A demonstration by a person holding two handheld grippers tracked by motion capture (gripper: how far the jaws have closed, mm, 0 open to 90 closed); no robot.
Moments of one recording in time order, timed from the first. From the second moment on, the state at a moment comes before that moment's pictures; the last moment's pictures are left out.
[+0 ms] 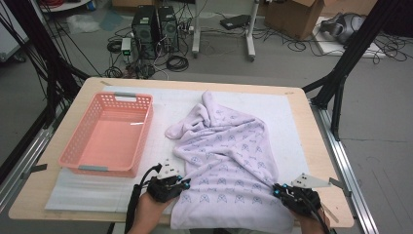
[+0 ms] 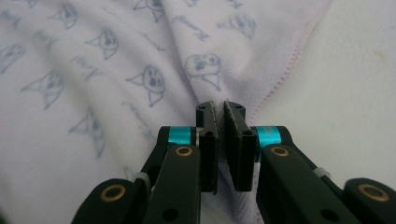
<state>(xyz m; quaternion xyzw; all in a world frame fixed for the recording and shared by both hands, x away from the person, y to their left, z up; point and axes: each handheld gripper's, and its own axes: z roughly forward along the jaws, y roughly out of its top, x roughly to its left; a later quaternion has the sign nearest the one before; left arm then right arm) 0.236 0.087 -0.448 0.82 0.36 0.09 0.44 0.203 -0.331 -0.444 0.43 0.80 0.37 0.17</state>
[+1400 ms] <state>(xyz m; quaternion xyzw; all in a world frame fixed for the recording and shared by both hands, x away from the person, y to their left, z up) 0.223 0.122 -0.429 0.77 0.35 0.11 0.52 0.211 -0.356 -0.438 0.47 0.80 0.32 0.19</state>
